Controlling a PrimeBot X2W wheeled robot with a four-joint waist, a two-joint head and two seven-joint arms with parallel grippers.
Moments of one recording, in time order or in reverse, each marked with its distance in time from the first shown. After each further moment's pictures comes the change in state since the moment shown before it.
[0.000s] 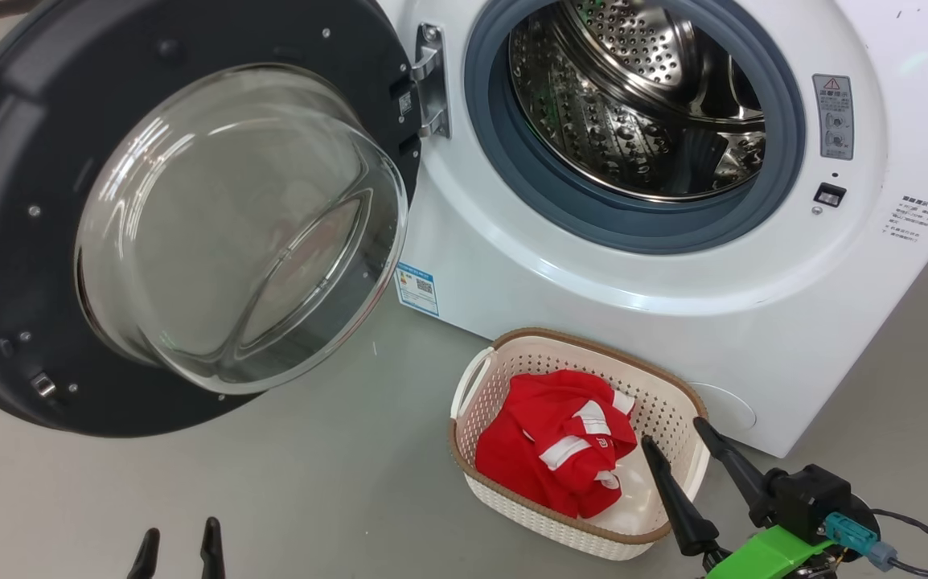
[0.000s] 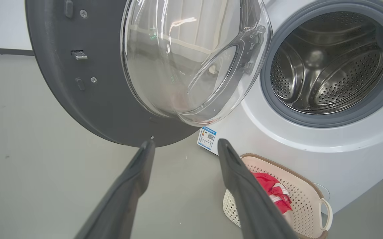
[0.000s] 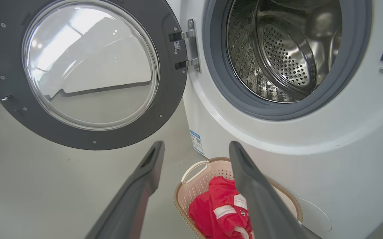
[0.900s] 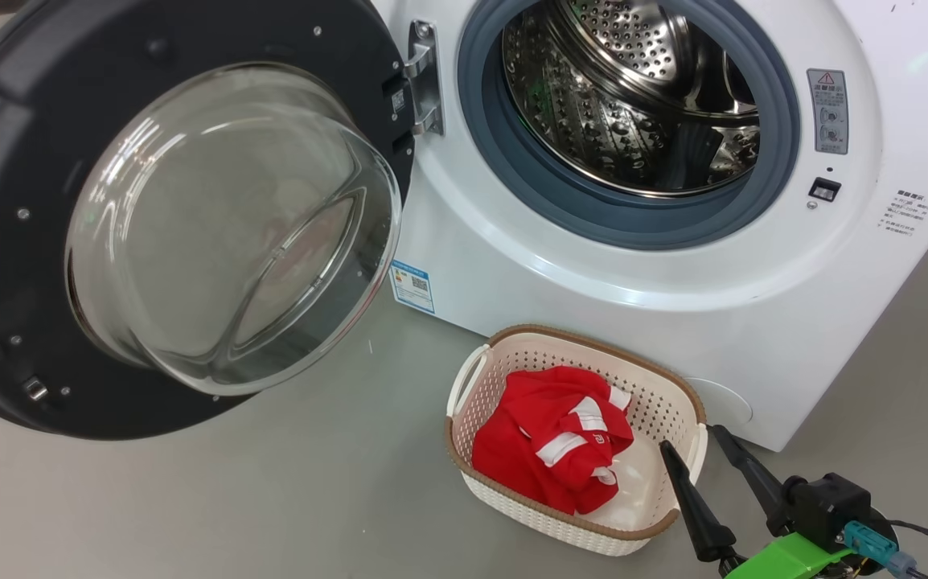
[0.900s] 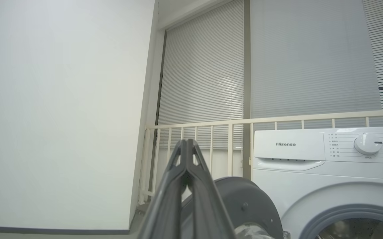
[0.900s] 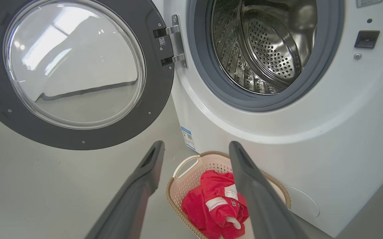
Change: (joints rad) left arm -0.323 0.146 0.332 -0.324 -0.100 -0.066 -0.001; right arm 0.026 -0.002 -0.028 -0.002 0.010 0.000 0.000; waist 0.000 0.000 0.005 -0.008
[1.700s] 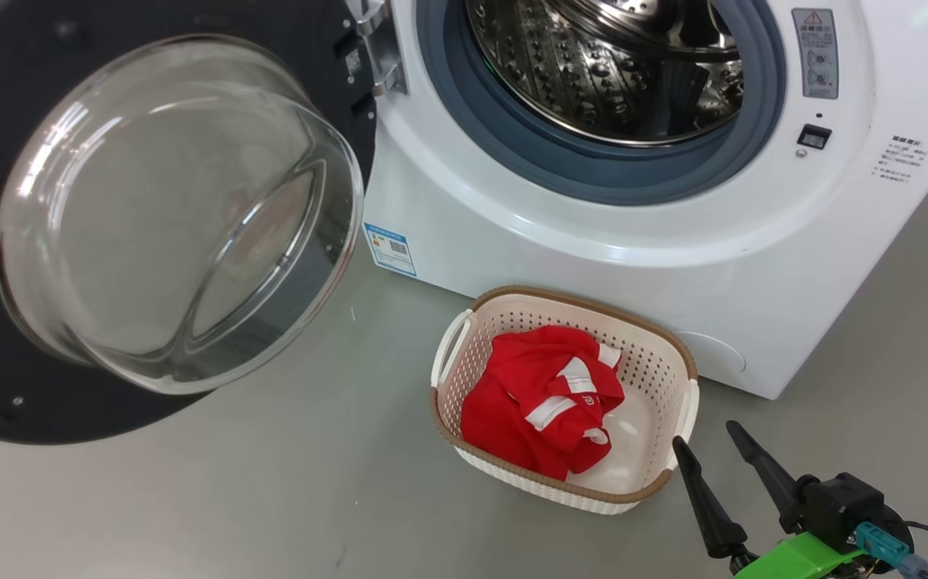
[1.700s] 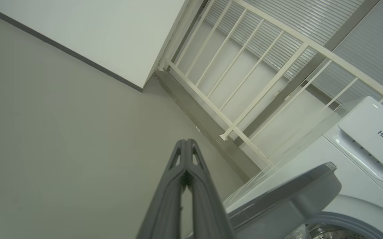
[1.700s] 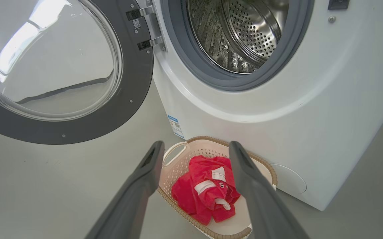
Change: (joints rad) left arm -0.711 0.458 -0.160 1.024 -0.617 -0.001 0.498; right arm 0.016 0.002 -0.038 -0.027 -0.031 0.000 0.000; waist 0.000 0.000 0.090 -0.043
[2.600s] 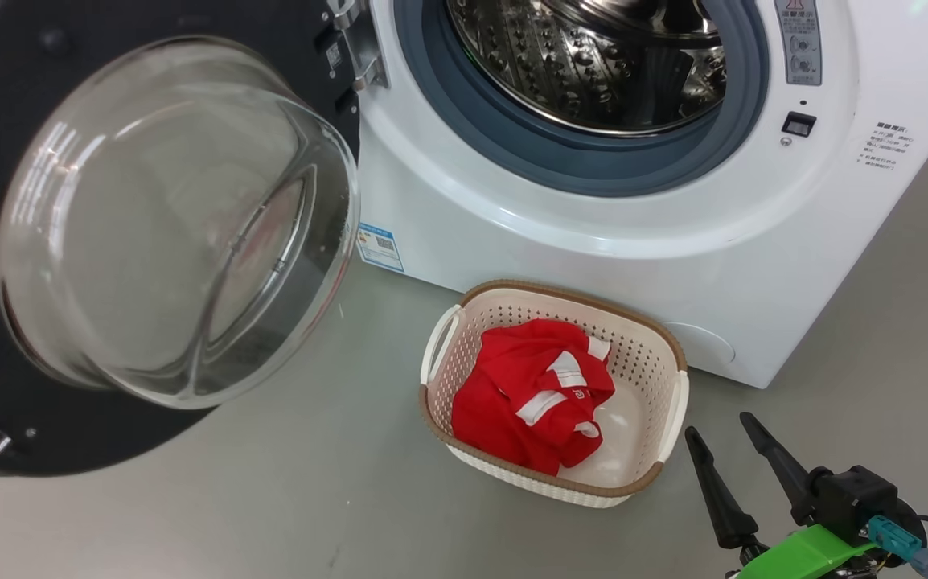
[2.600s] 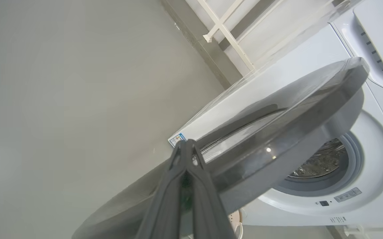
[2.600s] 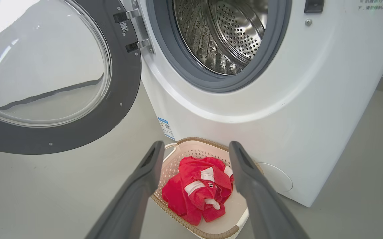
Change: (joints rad) left arm 0.112 0.038 -0.118 -0.094 -0.230 0.002 0.509; right arm -0.008 -0.006 -0.026 -0.002 -0.006 0.000 0.000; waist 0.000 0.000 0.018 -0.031
